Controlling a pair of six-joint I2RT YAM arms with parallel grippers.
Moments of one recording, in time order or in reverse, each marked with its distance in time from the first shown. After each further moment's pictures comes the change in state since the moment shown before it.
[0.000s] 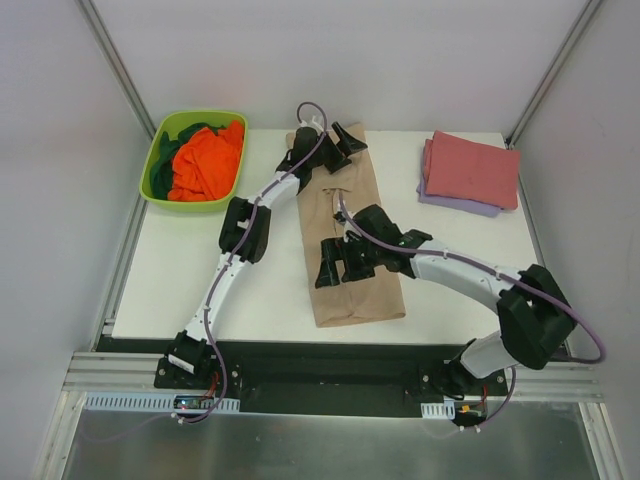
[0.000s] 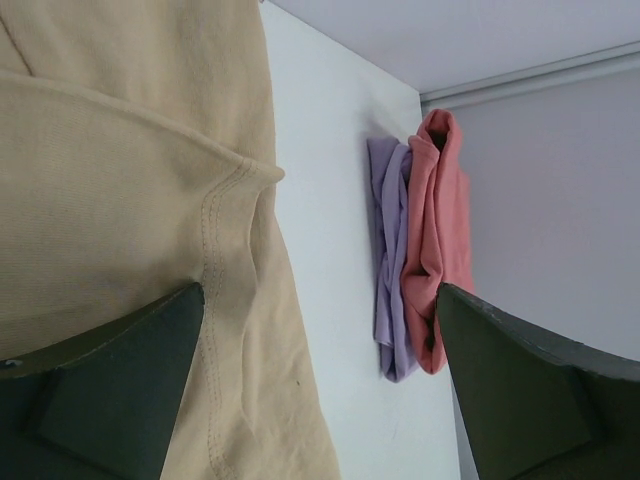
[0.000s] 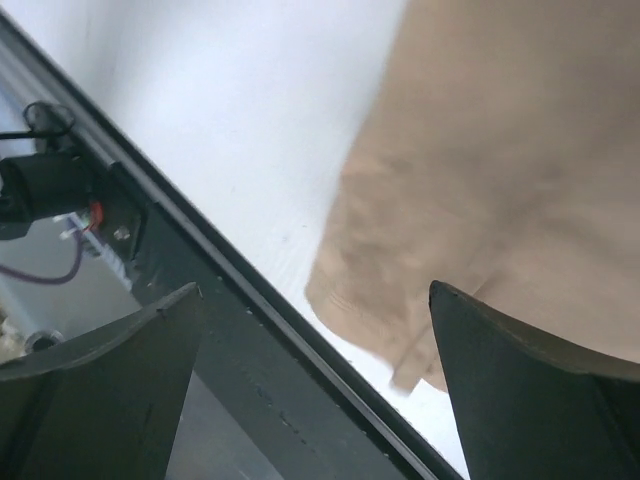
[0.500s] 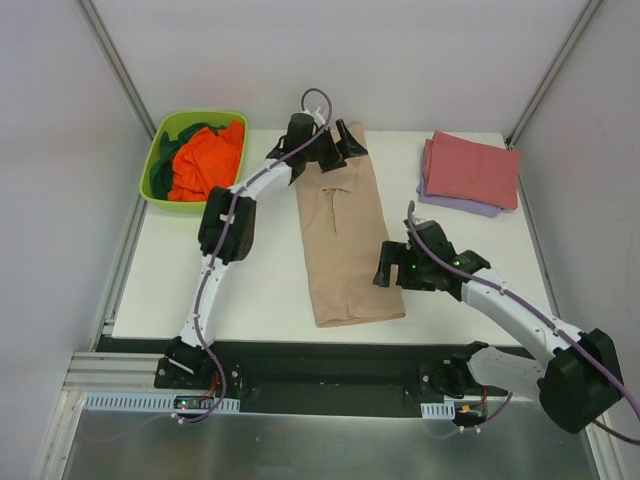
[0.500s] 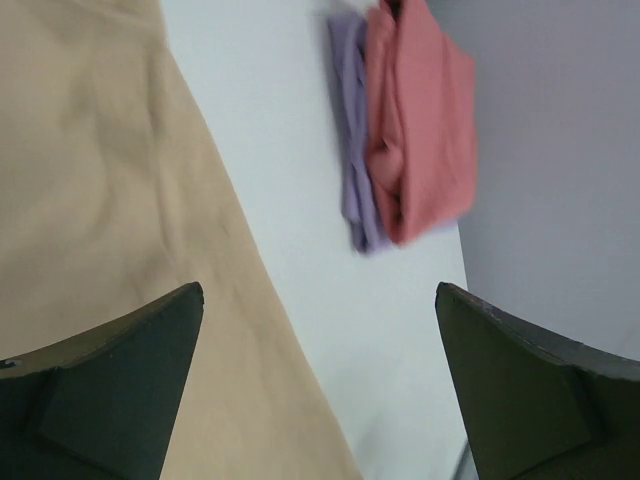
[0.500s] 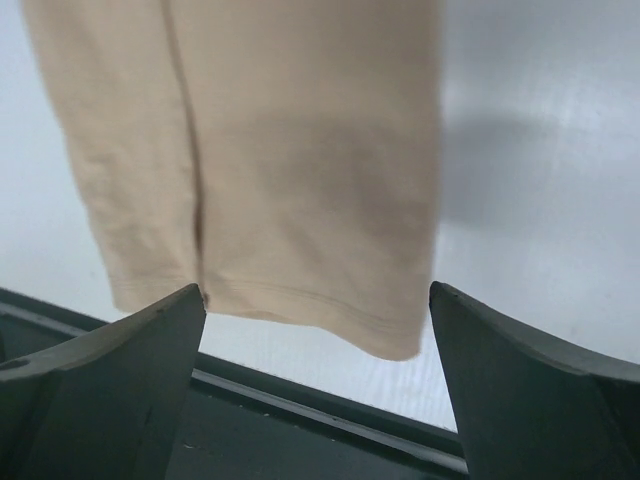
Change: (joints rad) left arm -0.017 -0.290 -0.267 -0.167 0.072 0.216; right arm -0.181 -0.393 -0.225 -0.248 0.393 0.050
